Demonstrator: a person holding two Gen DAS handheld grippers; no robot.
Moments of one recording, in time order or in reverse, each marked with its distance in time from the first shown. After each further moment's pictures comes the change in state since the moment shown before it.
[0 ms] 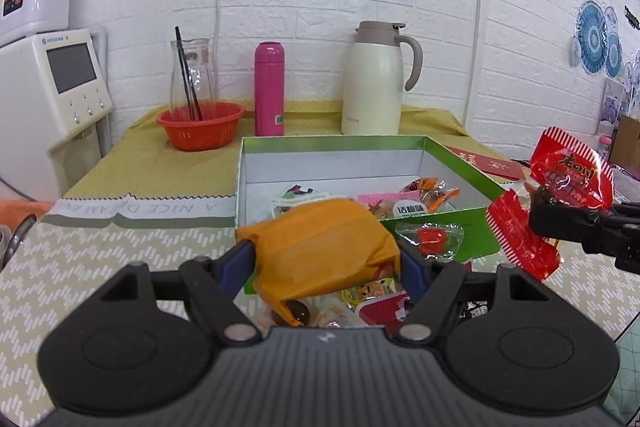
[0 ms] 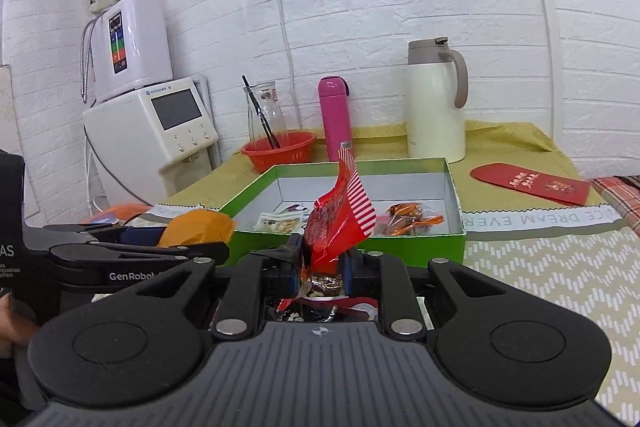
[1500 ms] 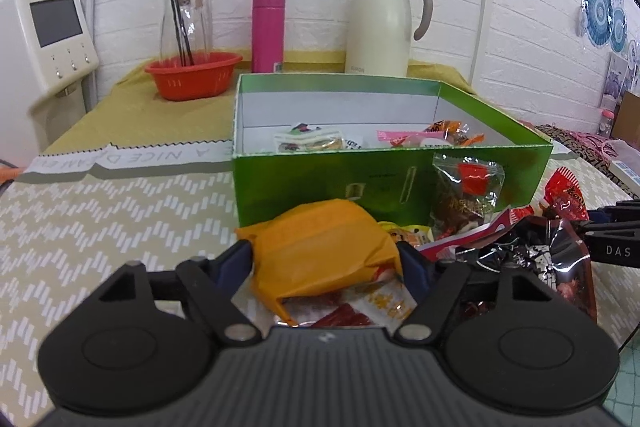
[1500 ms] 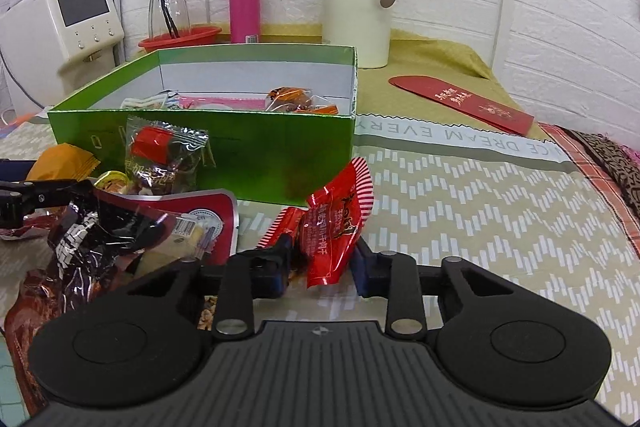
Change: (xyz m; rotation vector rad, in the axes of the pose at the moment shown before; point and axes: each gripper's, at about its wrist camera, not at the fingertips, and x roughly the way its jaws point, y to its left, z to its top) left arm 0.045 0.020 -0.032 -0.013 0.097 -0.024; right arm 0.059 -0.063 -0.040 -0.069 0.259 -0.244
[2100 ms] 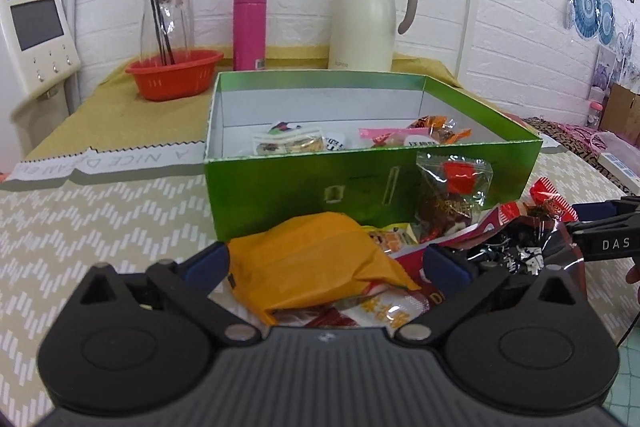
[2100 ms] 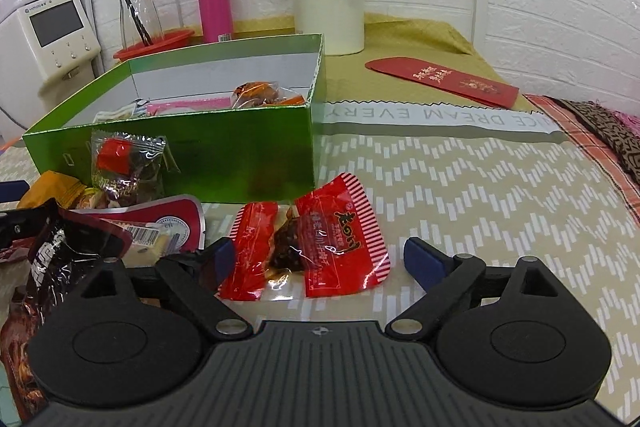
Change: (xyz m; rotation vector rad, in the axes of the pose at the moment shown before) left arm 0.011 -0.007 0.003 0.025 0.020 -0.044; right arm 0.010 -0.017 -0.001 0.087 0.028 -0.026
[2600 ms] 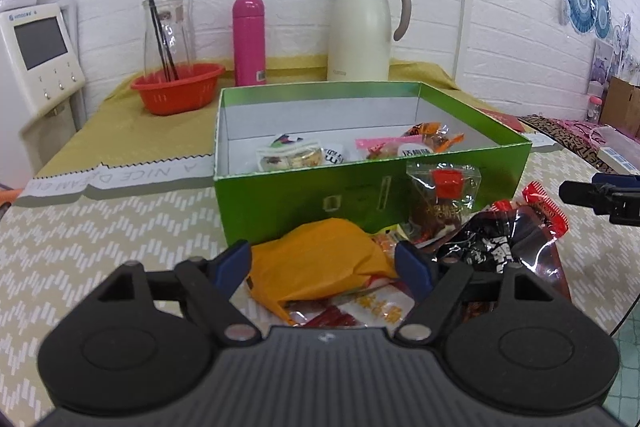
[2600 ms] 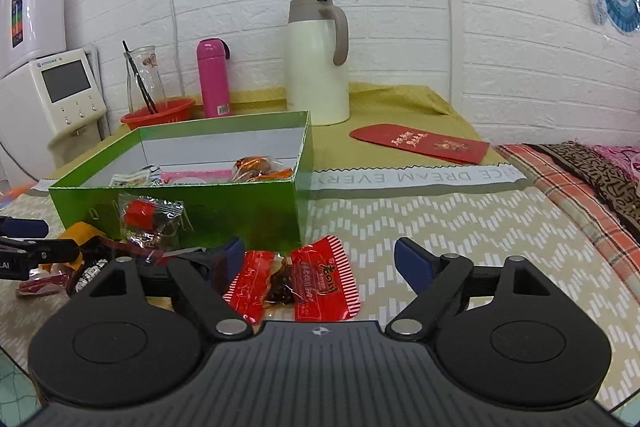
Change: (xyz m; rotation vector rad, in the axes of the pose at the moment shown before) left arm -0.017 -0.005 0.004 0.036 -0.007 0.017; right arm -0.039 -0.006 0.001 0.026 -0.197 -0.012
